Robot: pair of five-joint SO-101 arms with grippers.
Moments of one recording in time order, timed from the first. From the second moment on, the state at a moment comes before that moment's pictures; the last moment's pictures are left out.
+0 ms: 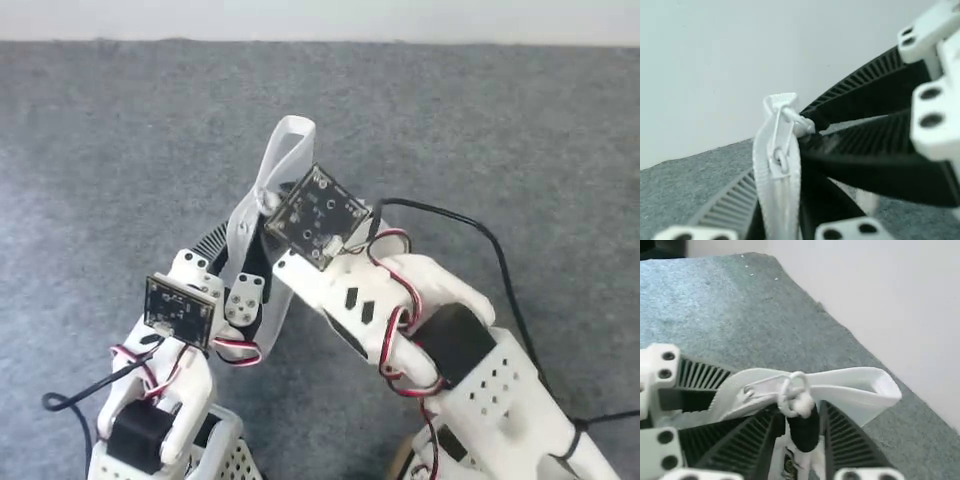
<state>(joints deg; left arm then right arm) 16.5 -98.0 70.9 50.0 -0.6 -46.3 -47.0 27.6 50.4 15.1</state>
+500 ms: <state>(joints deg) 16.8 -98.0 71.0 50.0 -0.6 -41.4 -48.3 27.7 43.7 15.2</state>
